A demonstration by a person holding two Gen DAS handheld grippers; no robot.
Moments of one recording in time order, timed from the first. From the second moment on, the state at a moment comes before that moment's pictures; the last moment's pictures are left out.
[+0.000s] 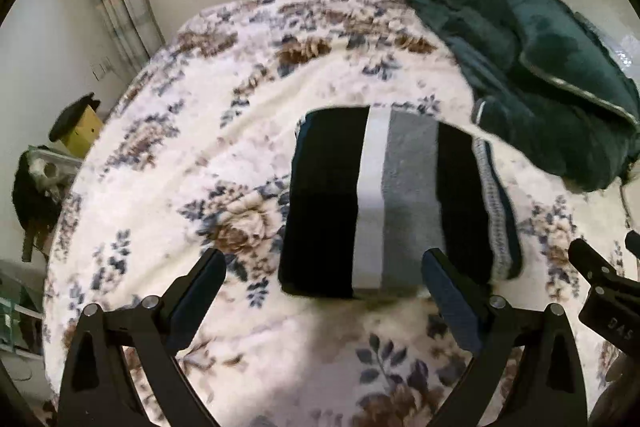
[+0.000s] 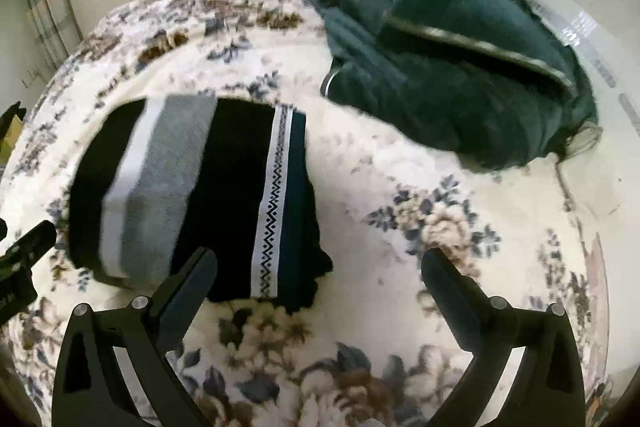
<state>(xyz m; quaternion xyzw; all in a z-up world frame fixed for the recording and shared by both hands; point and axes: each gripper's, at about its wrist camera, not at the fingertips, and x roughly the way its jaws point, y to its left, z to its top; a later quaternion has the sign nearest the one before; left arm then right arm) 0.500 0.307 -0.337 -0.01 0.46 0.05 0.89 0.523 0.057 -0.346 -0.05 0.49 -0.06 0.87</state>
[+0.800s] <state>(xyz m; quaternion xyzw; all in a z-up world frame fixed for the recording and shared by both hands) 0.262 0.268 -0.083 -0.01 0.35 0.04 0.94 0.232 0.053 -0.007 -0.05 0.36 -0.03 0.93</state>
